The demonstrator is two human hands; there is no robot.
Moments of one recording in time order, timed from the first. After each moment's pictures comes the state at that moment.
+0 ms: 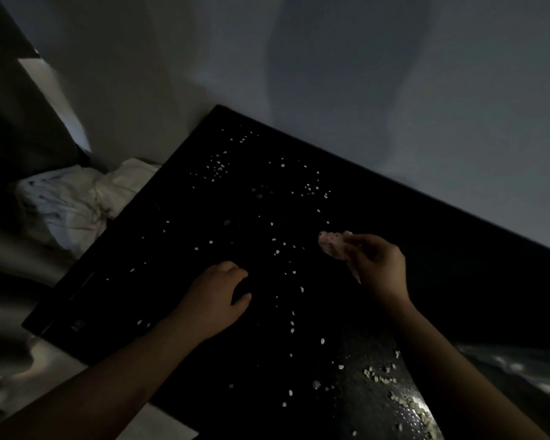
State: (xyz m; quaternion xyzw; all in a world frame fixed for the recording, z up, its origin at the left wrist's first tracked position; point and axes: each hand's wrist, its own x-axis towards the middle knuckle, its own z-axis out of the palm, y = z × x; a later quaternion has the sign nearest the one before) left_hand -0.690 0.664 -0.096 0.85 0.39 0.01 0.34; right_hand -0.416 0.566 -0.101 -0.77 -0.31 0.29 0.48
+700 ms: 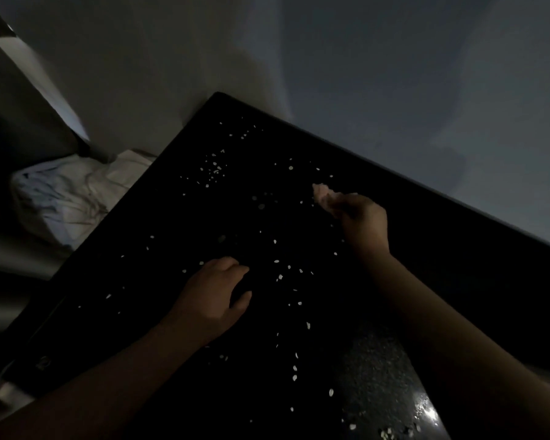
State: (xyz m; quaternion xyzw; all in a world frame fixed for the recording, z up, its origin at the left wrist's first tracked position) left_hand -0.660 0.716 -0.130 0.87 0.40 0.01 0.29; right_hand -0.375 0.700 -0.141 -0.79 -0.47 0.20 0.36
